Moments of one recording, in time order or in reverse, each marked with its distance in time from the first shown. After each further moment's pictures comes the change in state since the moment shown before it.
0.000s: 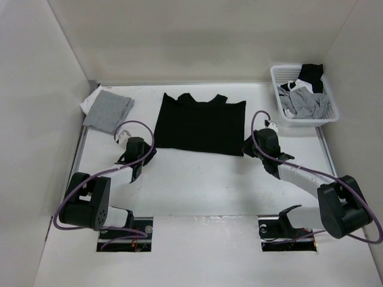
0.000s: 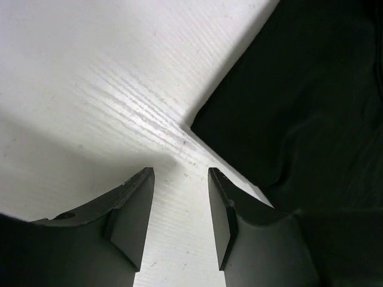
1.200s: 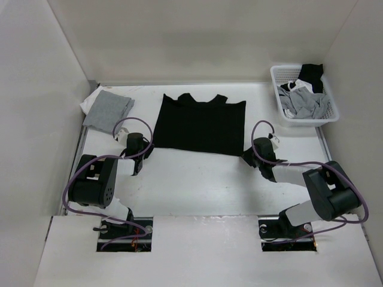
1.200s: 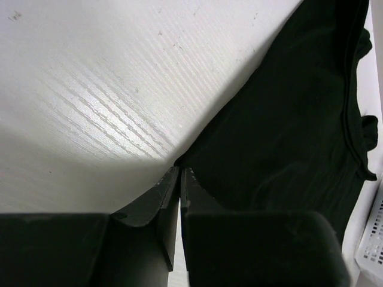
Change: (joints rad) left arm 0.054 0.214 0.059 0.216 0.031 -0.097; right arm 0.002 0.137 -0.131 0.132 0.098 0.274
